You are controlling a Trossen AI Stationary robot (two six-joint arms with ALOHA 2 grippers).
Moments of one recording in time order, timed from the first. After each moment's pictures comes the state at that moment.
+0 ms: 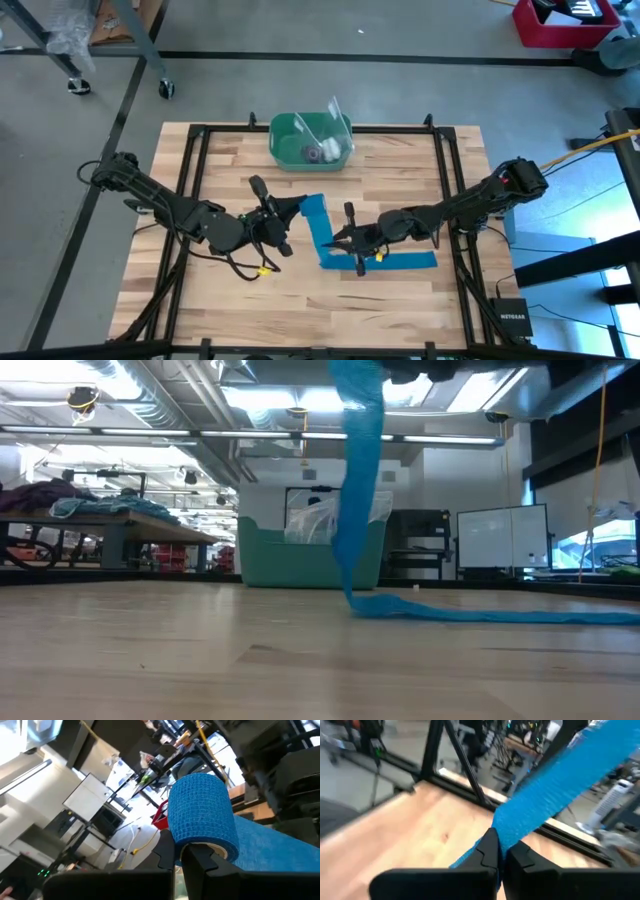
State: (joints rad) left arm -0.50 1.40 1.31 0.00 -1.10 0.64; right arm 0.32 1.50 0.79 0.56 0.15 -0.38
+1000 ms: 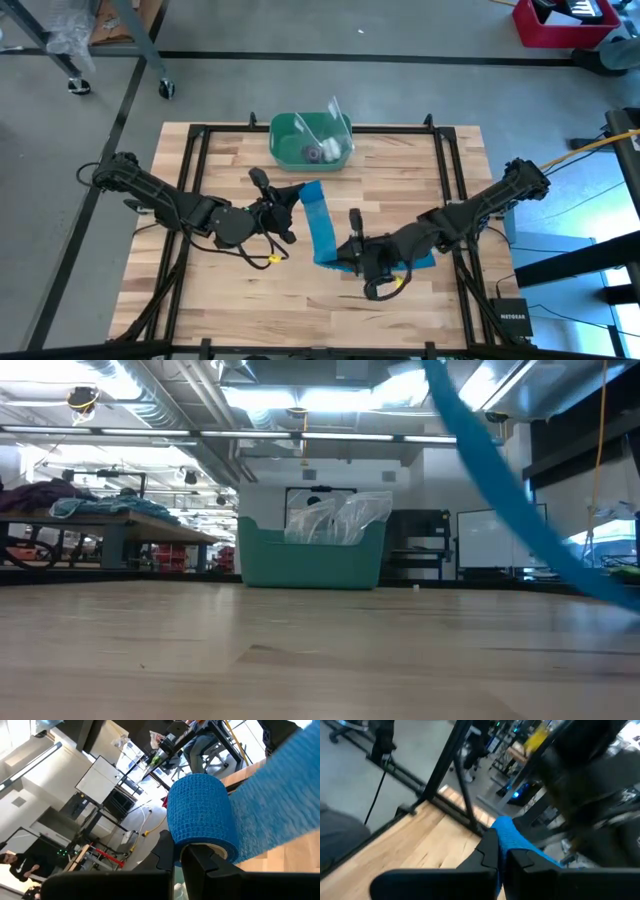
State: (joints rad) left arm -0.44 1.40 1.30 -0.10 -1.14 0.58; right arm 0.51 1.50 1.41 -0.10 0.33 -0.49
